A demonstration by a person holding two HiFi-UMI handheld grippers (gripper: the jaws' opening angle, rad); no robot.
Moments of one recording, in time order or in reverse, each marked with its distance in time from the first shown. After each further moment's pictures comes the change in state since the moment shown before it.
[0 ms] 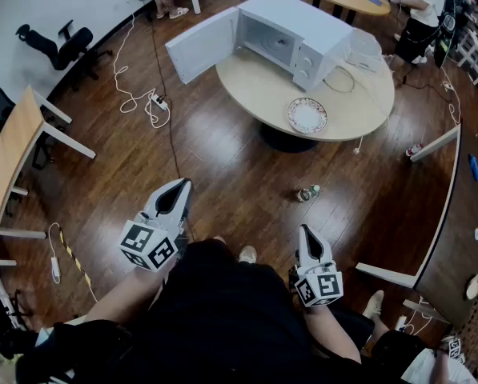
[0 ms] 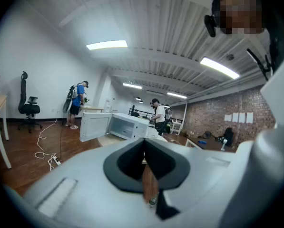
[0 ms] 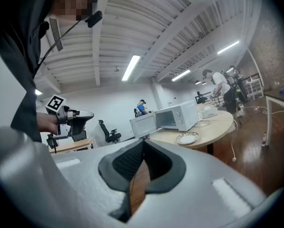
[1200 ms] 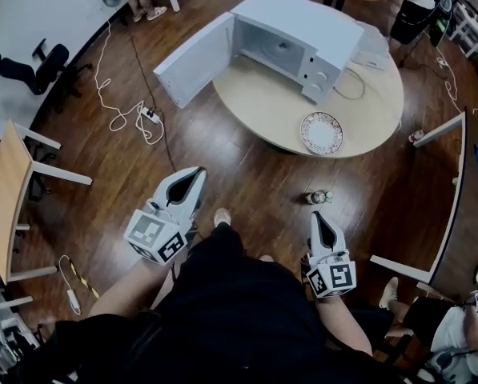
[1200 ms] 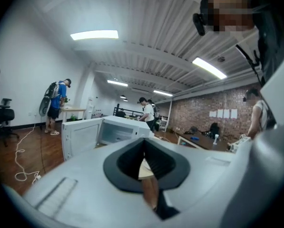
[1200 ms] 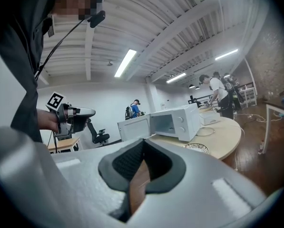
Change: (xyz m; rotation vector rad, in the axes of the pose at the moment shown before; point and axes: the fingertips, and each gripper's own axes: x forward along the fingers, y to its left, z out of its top) left arm 0.123 0.084 0.055 0.092 0.019 -0.229; right arm 0.132 -0.005 0.039 -0.058 -0.012 -0.129
